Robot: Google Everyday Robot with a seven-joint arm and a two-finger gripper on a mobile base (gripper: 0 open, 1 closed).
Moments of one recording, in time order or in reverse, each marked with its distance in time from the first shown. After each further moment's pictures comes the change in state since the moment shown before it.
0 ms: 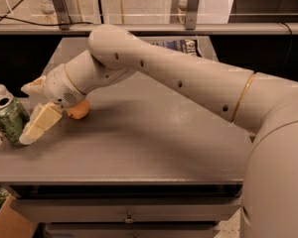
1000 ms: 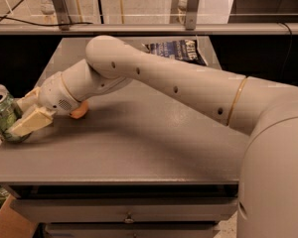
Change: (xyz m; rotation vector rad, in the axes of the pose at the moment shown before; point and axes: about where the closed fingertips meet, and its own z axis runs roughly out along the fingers) arm 0.005 0.003 0.021 -0.006 -0.040 0.051
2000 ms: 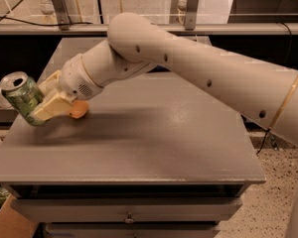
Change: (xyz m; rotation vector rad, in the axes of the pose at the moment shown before) arm -0.011 0.002 -0.070 0.121 0.083 -0.012
